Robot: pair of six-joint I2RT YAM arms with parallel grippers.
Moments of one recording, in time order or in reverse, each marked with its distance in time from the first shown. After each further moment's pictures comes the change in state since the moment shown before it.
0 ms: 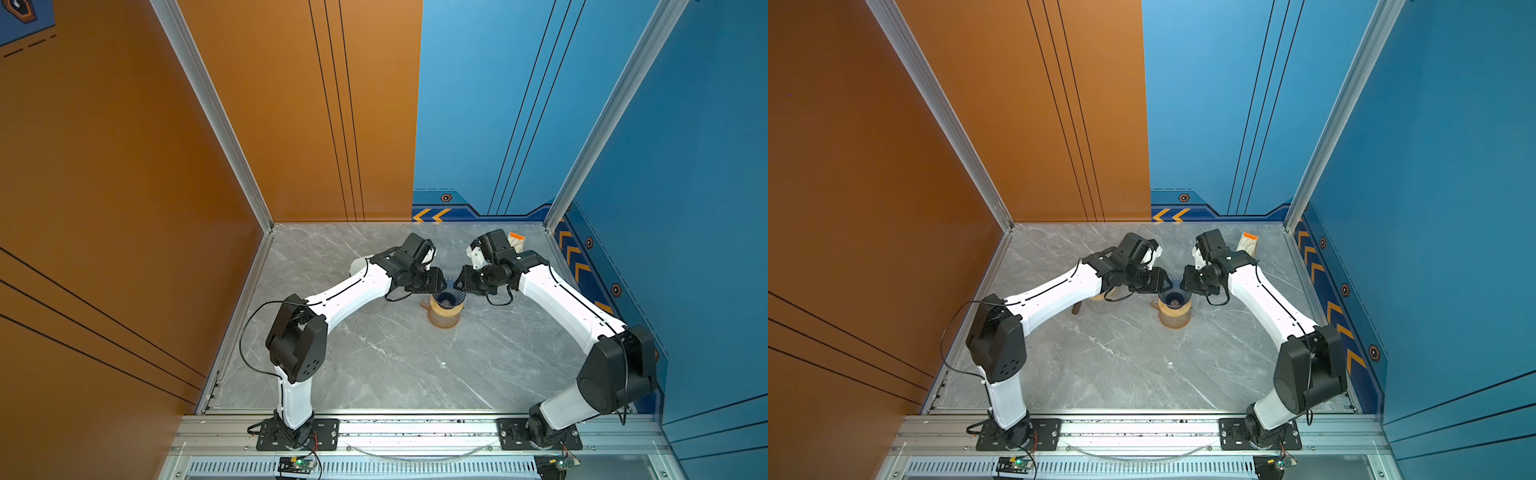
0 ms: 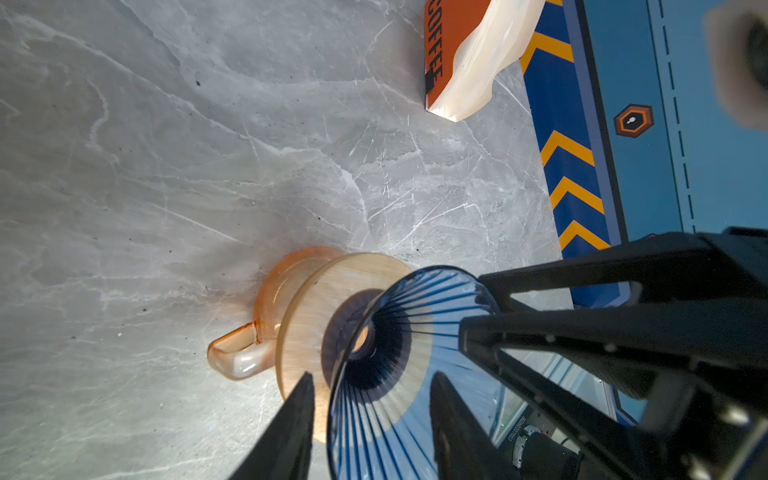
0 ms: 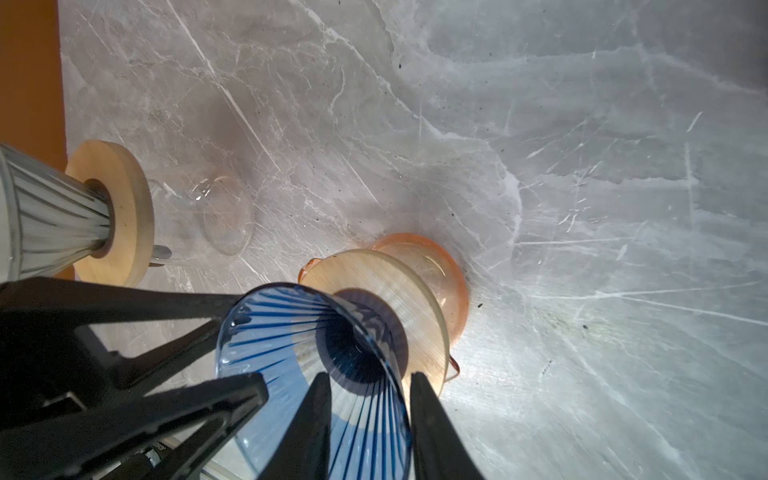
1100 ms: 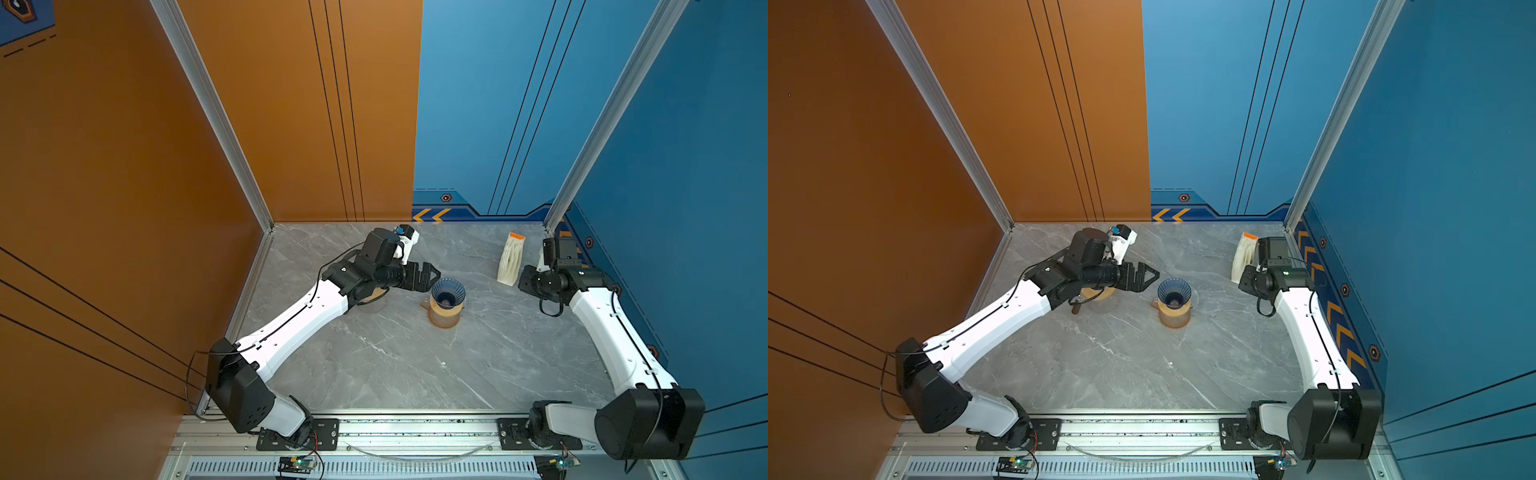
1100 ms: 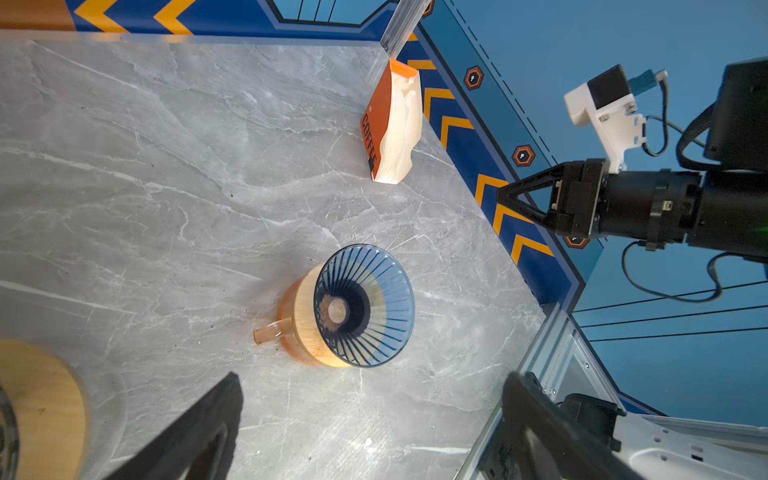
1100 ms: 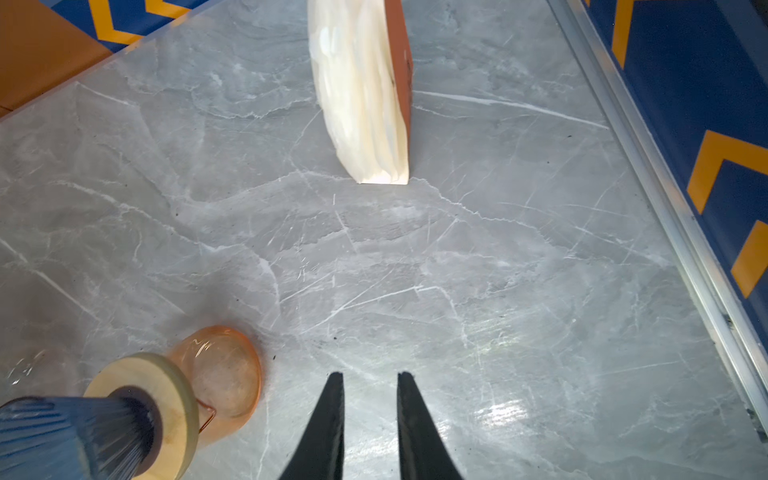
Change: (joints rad) left arm 0.032 -0.383 -0.212 0.076 -0.026 0.154; right arm -0.382 -0.244 -0.157 -0.012 0.266 -0.067
